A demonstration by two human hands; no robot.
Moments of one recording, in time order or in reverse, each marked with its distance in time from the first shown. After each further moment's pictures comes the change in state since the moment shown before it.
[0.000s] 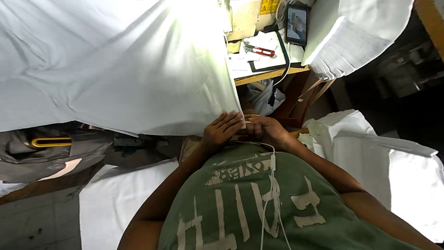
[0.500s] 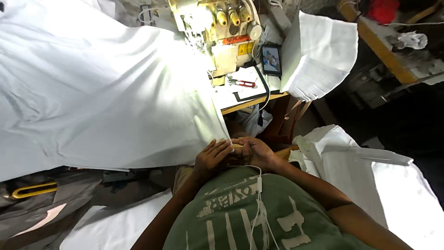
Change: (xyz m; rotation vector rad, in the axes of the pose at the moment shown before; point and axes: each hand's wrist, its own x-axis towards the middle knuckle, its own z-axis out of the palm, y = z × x) left_hand -0.004 -0.011 0.006 -0.086 -0.082 -0.087; right_hand 0.015 -0.006 -0.007 0.119 0.023 0.143
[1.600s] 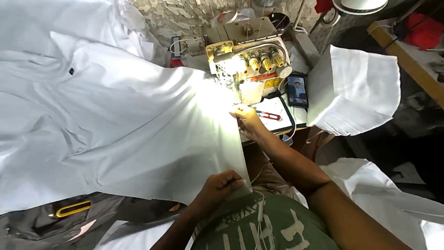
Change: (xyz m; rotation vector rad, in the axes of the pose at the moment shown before) left_hand 0.082 -0.014 -0.101 -0.890 -0.359 -0.771; right_hand 0.132 -0.151 0.081 -0.283 0.192 -0.554
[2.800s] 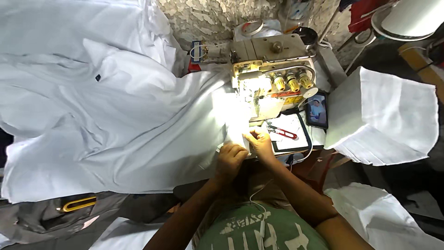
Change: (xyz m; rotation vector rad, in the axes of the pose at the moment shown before) left_hand 0.102 -0.082 -0.021 0.840 0.571 0.610; right_hand -0.006 0.053 -0.020 -0.398 0.039 -0.340
